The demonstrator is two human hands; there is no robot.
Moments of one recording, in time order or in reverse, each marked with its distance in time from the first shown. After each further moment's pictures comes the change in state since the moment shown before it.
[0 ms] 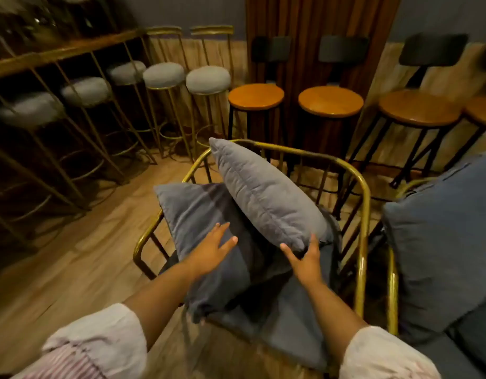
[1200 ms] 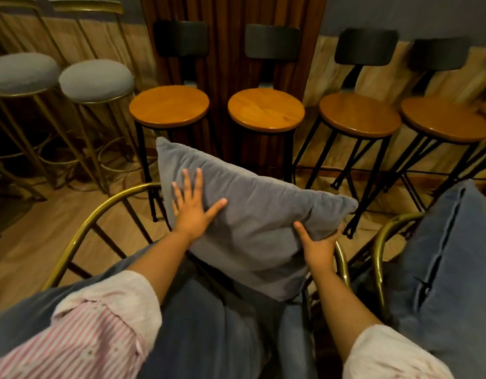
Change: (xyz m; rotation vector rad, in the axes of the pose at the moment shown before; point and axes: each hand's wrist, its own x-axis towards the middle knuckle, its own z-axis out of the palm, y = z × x) left_hand 0.405 0.115 -0.030 0.163 0.290 0.249; right_hand 0.316 -0.026 -0.065 0.236 0.479 0.065
